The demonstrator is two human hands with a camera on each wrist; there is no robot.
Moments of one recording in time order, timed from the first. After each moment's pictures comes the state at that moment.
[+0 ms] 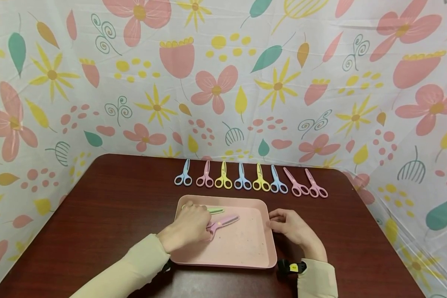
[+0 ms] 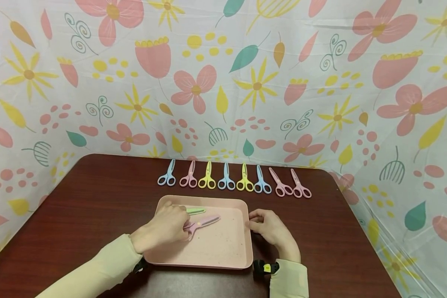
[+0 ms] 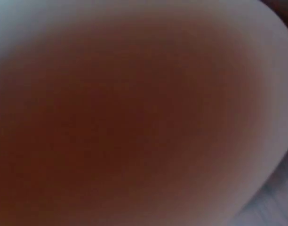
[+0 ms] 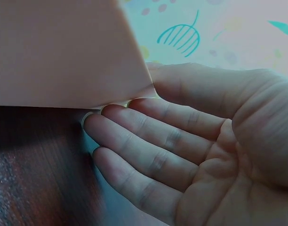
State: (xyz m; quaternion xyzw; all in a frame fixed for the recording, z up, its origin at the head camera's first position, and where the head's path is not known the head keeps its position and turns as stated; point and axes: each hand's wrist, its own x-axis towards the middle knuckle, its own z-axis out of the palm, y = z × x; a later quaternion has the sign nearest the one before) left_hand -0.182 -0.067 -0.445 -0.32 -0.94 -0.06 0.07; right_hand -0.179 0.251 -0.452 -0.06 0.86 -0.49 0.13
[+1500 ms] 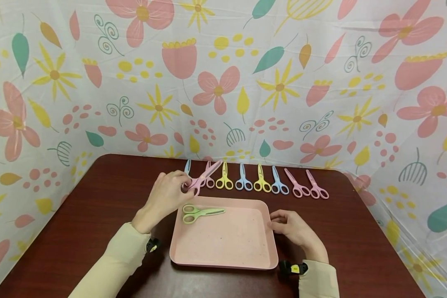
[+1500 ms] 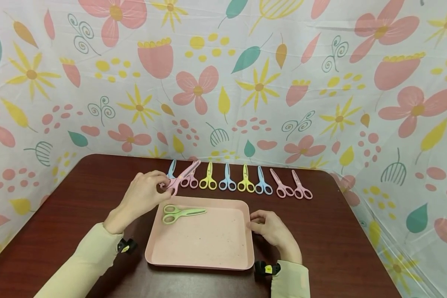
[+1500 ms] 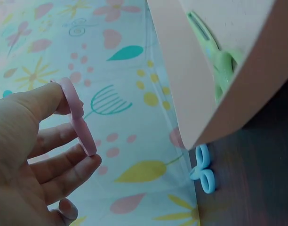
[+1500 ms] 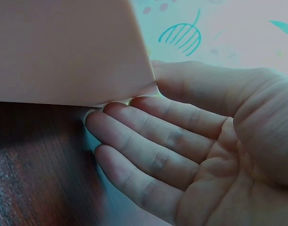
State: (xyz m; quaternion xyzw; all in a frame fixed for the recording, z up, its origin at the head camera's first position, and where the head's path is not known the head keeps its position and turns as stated) left_hand -0.219 -0.124 -0.399 -0.24 -0.91 -0.21 0.26; right_hand -0.180 0.253 -0.454 -0.06 0.86 -0.49 0.13
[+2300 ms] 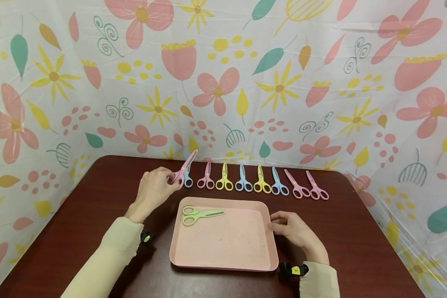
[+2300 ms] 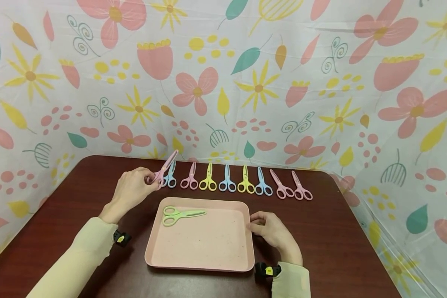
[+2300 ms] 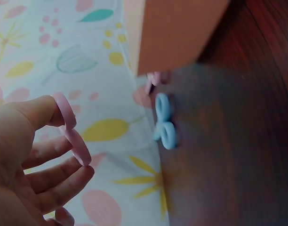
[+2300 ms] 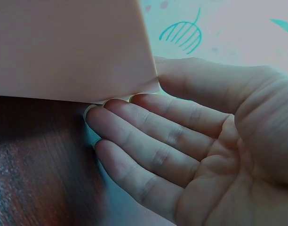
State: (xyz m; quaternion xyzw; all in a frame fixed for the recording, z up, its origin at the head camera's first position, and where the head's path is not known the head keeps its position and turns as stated) left_hand -0.248 -0.161 -0.417 -0.14 -0.94 -0.22 0.24; right_hand -0.181 0.253 -0.454 -0.07 0.85 -0.50 0.13
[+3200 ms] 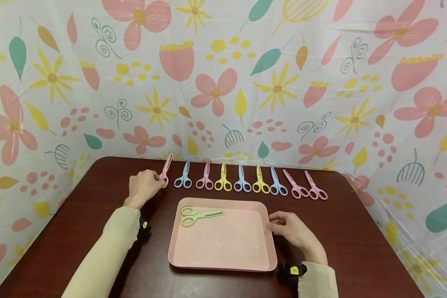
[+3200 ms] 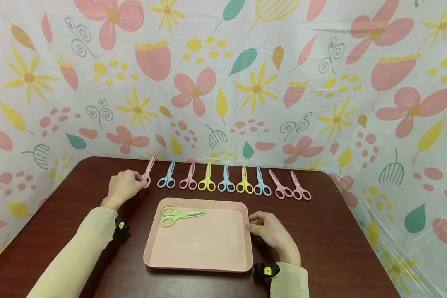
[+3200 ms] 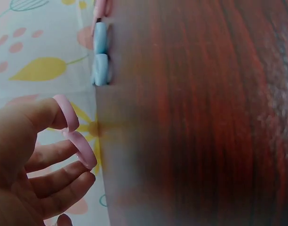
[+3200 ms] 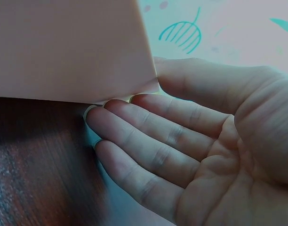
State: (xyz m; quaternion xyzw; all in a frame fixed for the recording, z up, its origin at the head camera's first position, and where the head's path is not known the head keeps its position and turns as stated) left_hand -0.288 -0.201 -0.451 -0.01 -0.97 -0.22 0.09; right_hand -0.178 0.254 -0.454 -0.08 0.85 -0.51 0.13
